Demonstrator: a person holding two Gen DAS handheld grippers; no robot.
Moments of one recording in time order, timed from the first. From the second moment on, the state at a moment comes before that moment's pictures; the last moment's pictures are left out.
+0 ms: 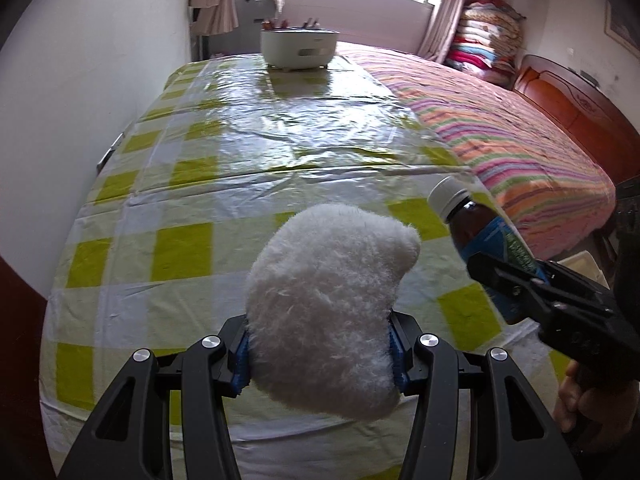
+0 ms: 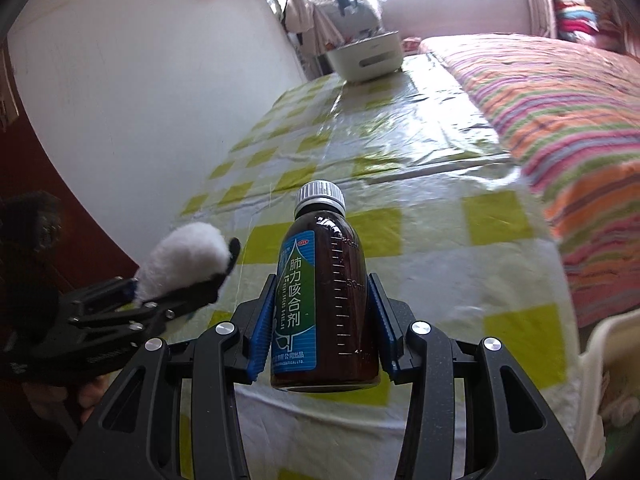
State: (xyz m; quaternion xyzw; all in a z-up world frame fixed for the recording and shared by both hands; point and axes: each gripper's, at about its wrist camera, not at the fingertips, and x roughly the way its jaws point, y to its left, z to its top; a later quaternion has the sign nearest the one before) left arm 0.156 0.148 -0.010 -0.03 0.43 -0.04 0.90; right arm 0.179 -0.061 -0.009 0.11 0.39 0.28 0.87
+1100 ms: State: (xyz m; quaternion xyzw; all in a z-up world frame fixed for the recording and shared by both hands) left arm 0.155 -0.036 -0.018 0.06 0.44 -0.17 0.88; right arm 0.122 -0.289 -0.016 0.26 0.31 0.10 0.91
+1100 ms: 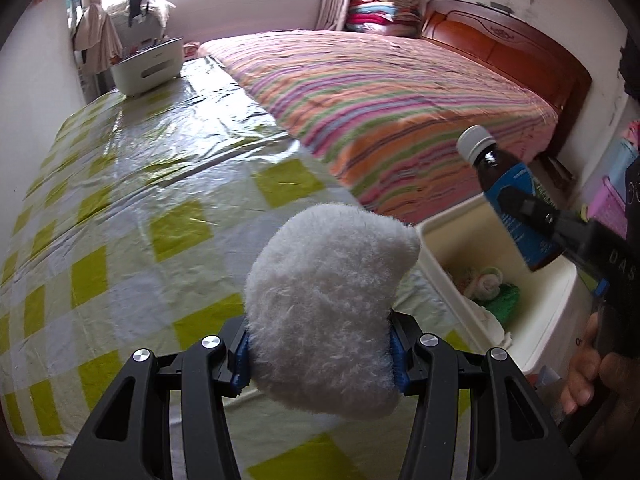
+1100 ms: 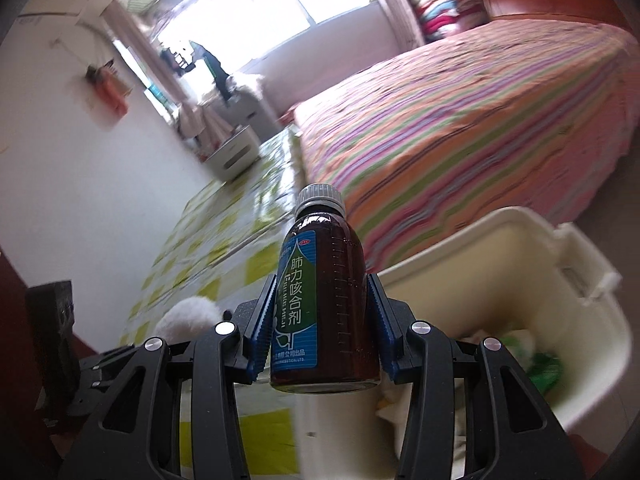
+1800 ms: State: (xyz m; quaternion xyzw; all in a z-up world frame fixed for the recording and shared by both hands) left arm 0.144 -0.096 -0.017 0.07 0.44 -0.22 0.87; right arm 0.094 -0.347 -0.019 0.32 0.24 0.01 0.92
